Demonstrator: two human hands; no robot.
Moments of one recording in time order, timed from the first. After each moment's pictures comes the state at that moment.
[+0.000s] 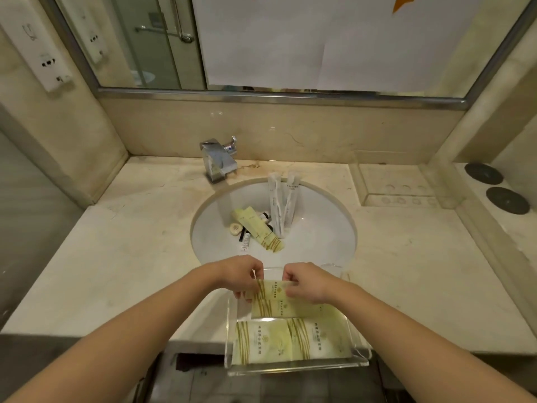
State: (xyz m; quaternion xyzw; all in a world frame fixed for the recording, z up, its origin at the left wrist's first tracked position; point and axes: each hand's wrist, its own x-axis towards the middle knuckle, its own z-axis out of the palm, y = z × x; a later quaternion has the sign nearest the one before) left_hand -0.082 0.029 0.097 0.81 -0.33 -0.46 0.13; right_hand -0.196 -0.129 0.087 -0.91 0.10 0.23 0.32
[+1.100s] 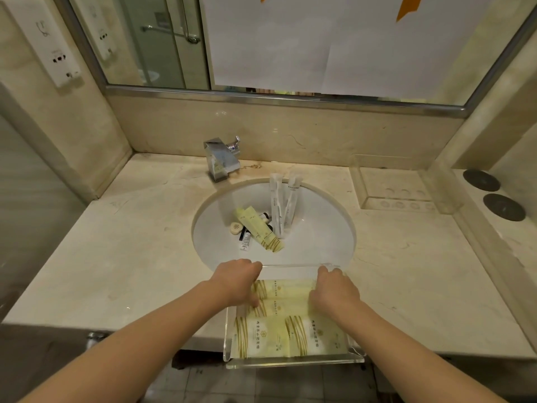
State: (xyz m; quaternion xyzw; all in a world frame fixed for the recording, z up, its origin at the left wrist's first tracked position) left_hand -0.106 0.040 0.079 0.88 -0.42 -0.20 -0.03; right_hand -0.229 -0.131 0.080 -0.91 0.33 0.21 0.13
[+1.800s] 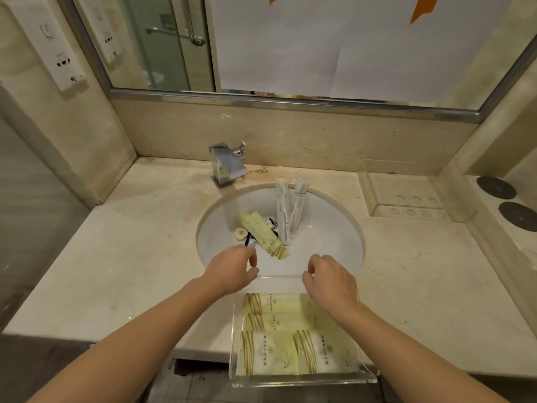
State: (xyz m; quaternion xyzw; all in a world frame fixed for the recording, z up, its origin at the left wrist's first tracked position) left_hand -0.068 0.045 0.086 0.91 -0.36 -0.15 0.15; right_hand -0.197 -0.127 0.086 -0.95 0.28 0.02 0.16
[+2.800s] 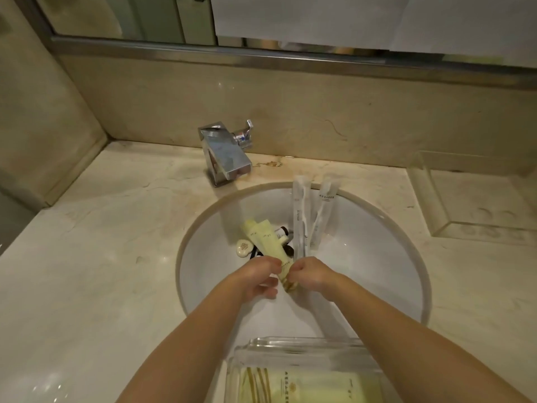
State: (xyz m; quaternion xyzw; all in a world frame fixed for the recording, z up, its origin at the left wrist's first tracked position) left_hand 0.036 -0.043 -0.051 0.69 0.08 -0.51 0.51; right_hand -0.028 -0.176 -0.043 -0.81 0.29 0.24 0.45
